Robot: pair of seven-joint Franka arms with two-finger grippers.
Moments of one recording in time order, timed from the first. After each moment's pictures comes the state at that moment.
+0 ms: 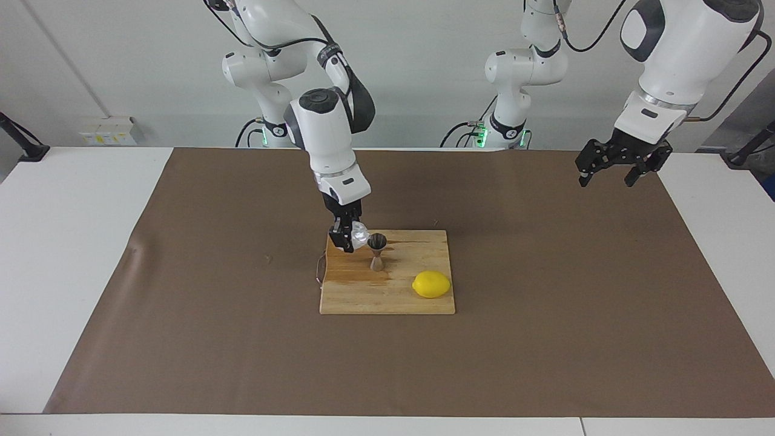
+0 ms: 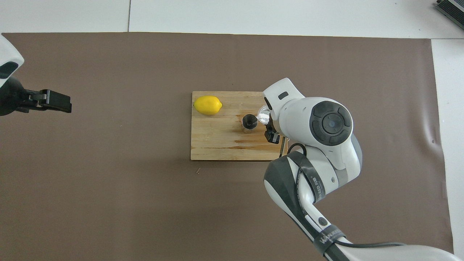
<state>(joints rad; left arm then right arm) -0.03 0.01 -0.06 -1.59 0.00 1.65 -0.03 0.36 0.18 0.08 -1.93 -0.04 2.38 -0.87</state>
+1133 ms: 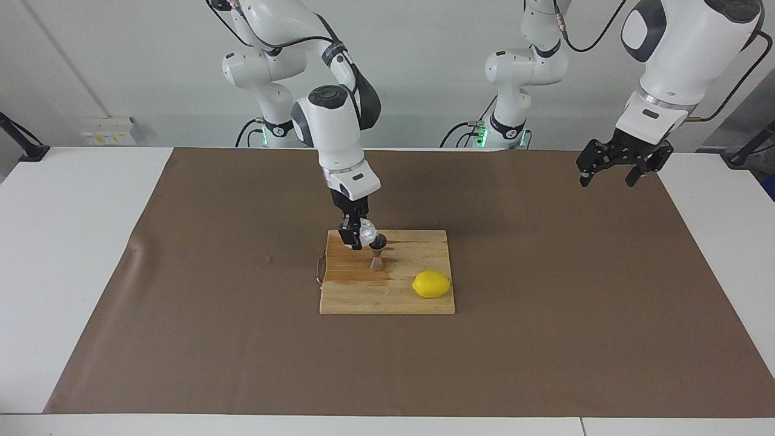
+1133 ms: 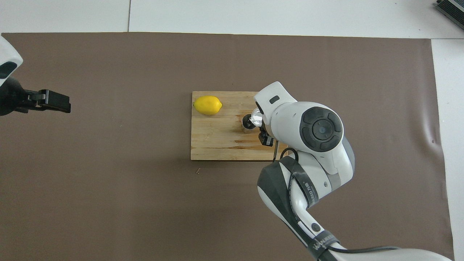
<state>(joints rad) -0.03 0.01 -0.06 -1.59 0.00 1.65 -0.03 0.39 0.18 0.08 -1.93 -0.04 2.40 -0.87</state>
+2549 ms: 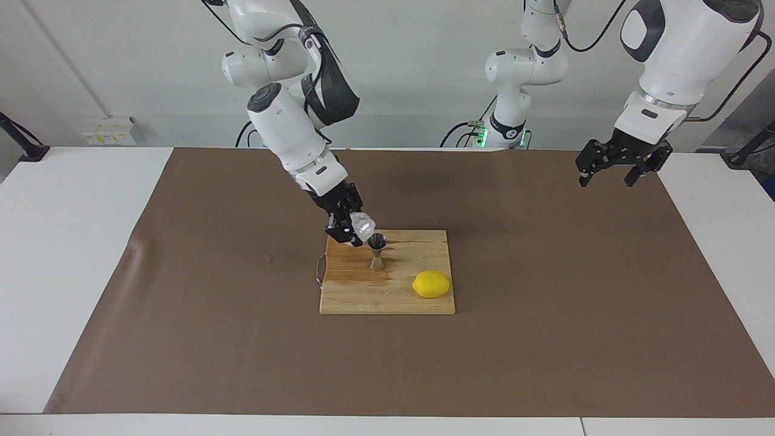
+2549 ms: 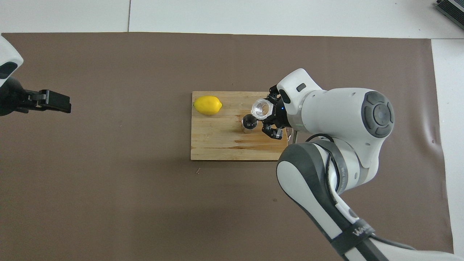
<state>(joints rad) -0.03 0.01 -0.06 -1.59 0.00 1.66 -0.03 0.27 0.14 0.08 -1.92 0.53 2.41 -1.40</state>
